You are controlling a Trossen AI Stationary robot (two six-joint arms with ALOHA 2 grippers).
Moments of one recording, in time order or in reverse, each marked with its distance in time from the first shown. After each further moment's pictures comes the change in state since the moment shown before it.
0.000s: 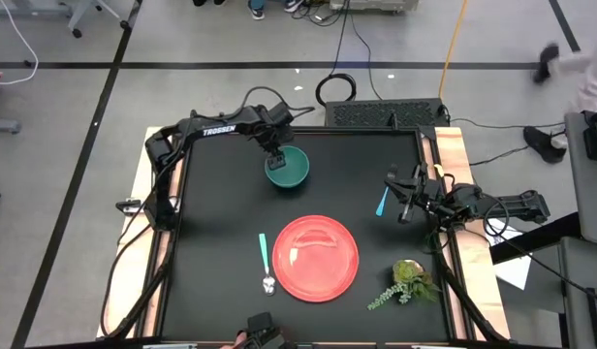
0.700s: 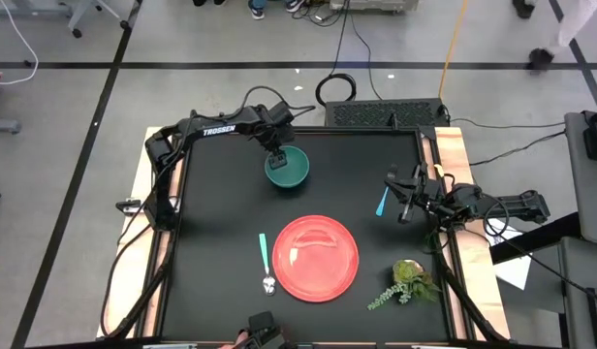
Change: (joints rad) left arm 0.000 0.000 0.000 0.025 0.001 -0.001; right arm 0.000 0.000 0.000 0.000 0.000 0.000
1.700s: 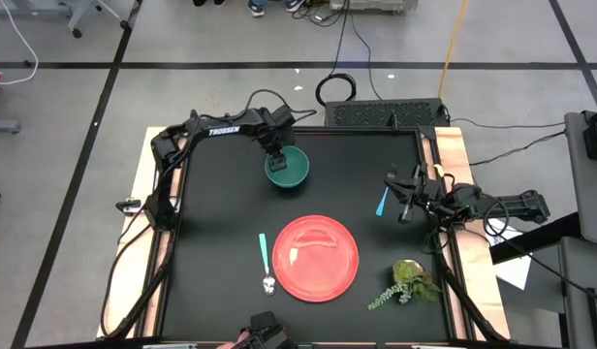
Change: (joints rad) left arm 0.004 0.054 0.000 0.007 0.017 0.037; right arm 0.000 0.000 0.000 -0.001 0.000 -0.007
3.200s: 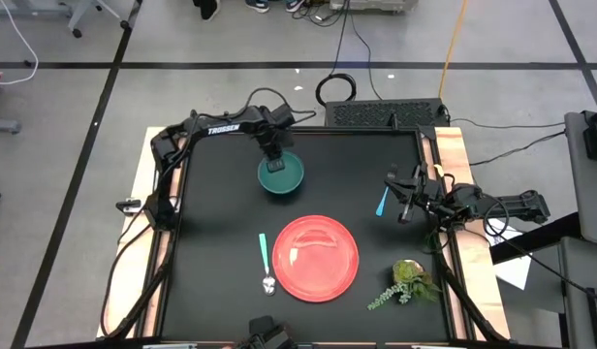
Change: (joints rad) left arm 0.000 0.000 0.048 -0.137 0.059 -0.001; right arm 0.000 0.000 0.000 0.001 0.000 0.000
